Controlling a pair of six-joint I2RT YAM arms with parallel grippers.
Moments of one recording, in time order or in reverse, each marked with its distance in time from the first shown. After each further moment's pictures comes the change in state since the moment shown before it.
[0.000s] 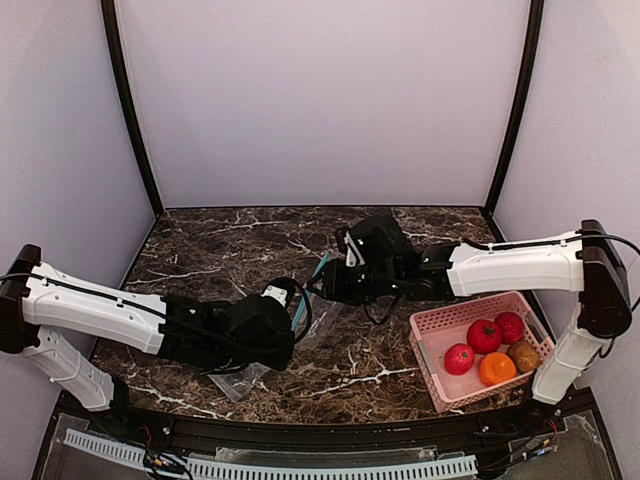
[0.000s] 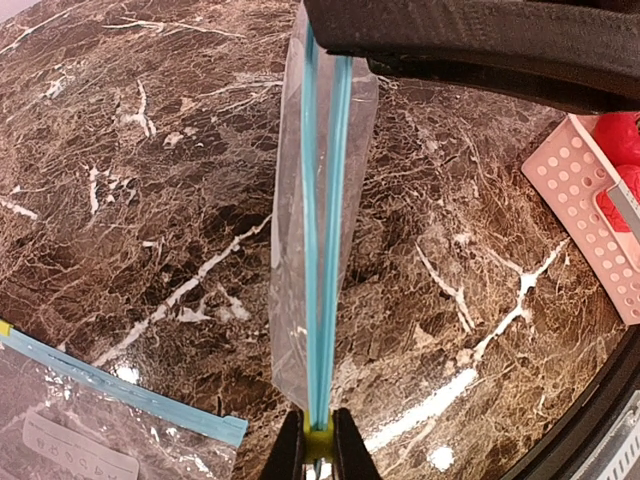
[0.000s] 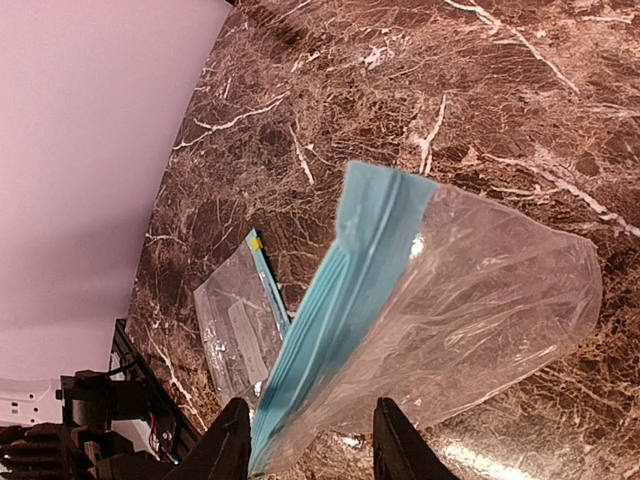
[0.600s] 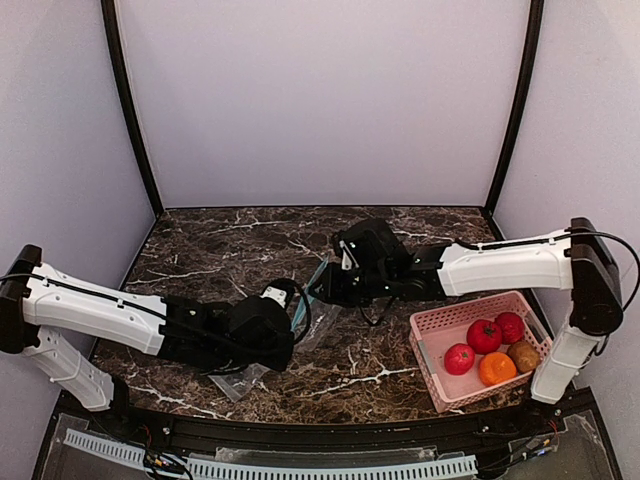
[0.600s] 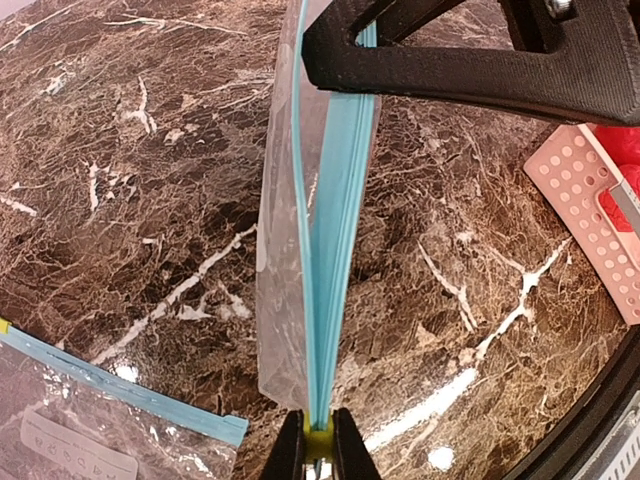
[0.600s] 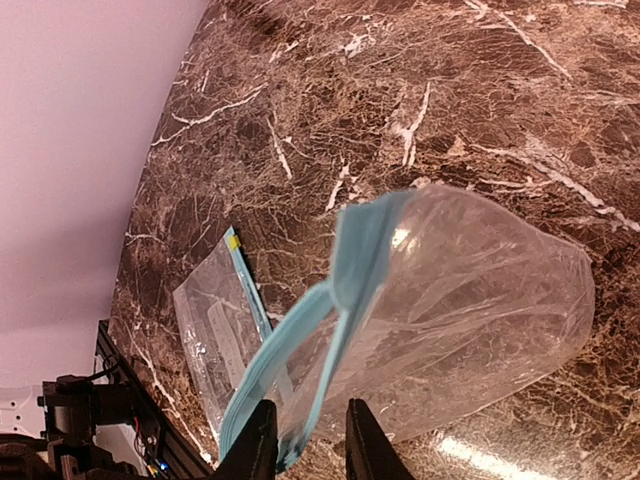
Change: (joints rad) left arm 0.000 0.000 -0.007 0.008 0.000 -0.005; right arm 0.000 0.050 0.026 -0.018 0.009 -0.001
